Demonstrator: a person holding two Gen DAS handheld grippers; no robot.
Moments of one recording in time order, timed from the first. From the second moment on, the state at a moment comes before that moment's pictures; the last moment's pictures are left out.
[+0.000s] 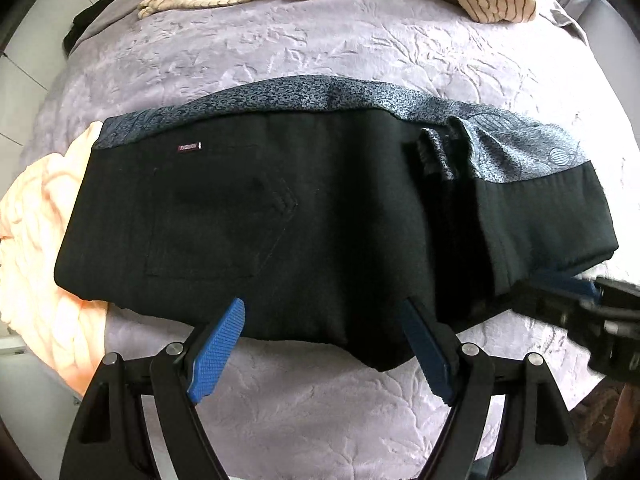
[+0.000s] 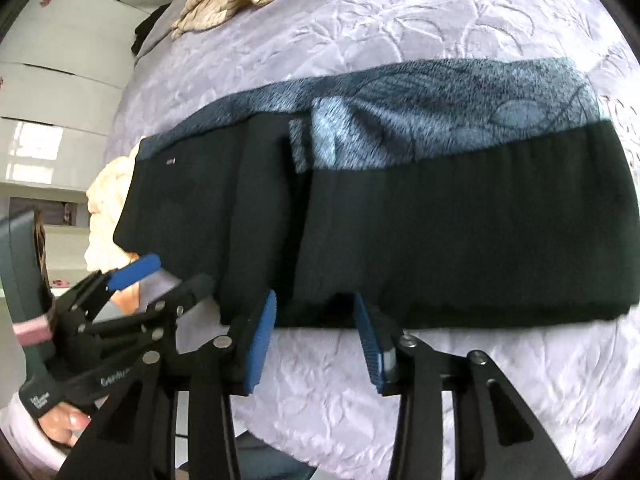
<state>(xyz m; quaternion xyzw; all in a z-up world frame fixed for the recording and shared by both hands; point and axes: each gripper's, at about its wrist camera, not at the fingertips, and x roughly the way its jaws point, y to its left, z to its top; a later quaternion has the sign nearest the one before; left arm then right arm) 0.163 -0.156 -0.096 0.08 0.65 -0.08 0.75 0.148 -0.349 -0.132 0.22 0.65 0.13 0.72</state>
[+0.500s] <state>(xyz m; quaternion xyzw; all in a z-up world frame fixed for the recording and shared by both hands) 0.161 -0.127 -0.094 0.06 0.65 -0.09 0.75 0.138 -0.315 -0.115 0.18 0.66 0.10 0.72</state>
